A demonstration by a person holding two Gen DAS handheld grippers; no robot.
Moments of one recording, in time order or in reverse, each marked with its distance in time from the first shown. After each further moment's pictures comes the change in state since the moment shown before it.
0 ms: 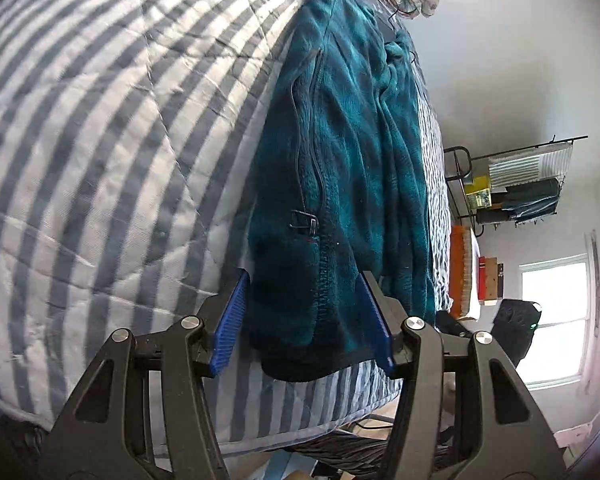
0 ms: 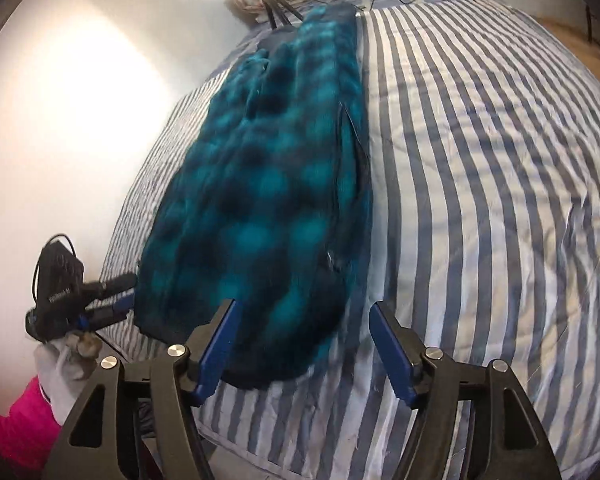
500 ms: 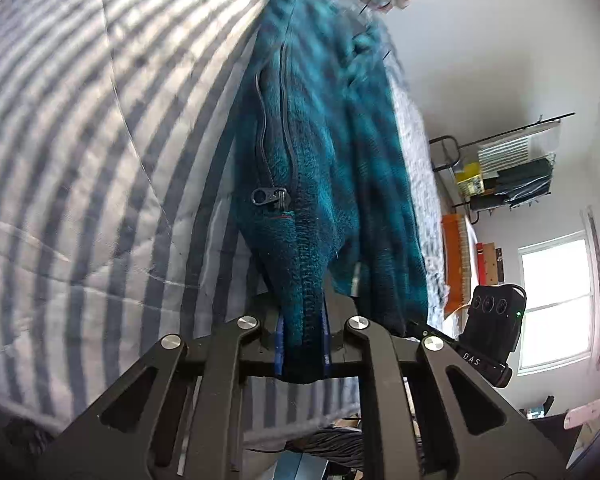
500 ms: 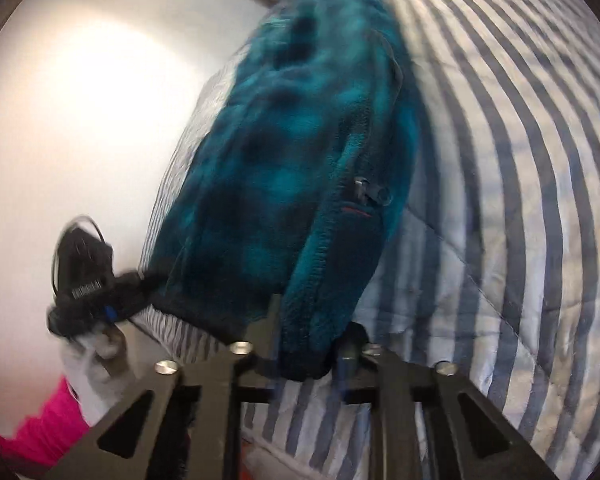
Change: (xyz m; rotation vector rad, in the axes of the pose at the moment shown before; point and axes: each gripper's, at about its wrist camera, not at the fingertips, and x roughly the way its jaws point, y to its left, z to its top) left arm -0.018 -0.029 -0.016 0.097 -0.035 -0.011; right arm 0.030 0.009 -0.019 0.029 0.077 0.202
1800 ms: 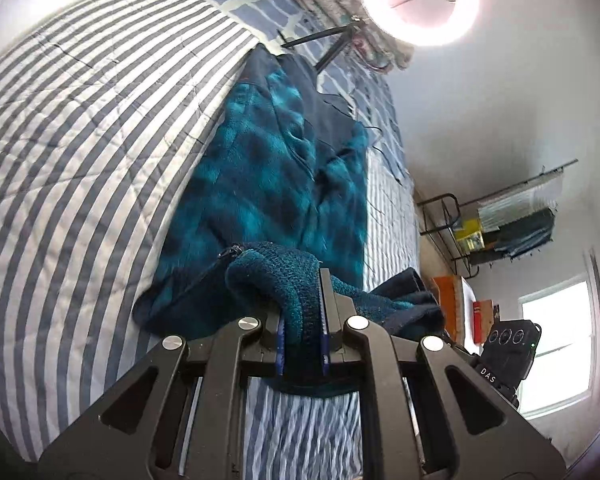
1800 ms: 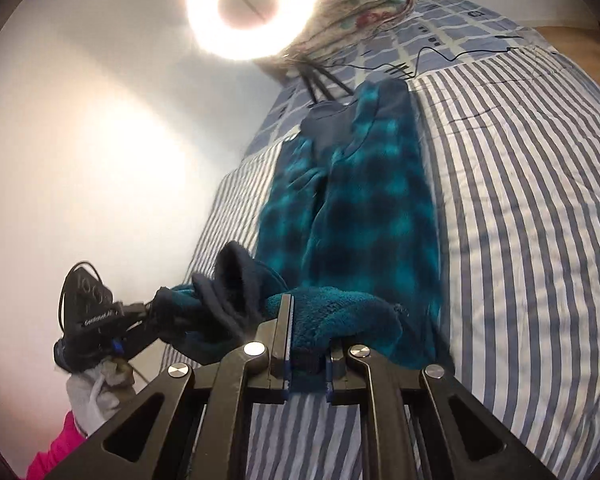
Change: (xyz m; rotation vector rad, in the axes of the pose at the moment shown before) left arm 0.013 -0.049 0.164 -0.062 -0.155 0.026; right arm -0.050 0.040 0.167 0.001 -0.230 -0.028
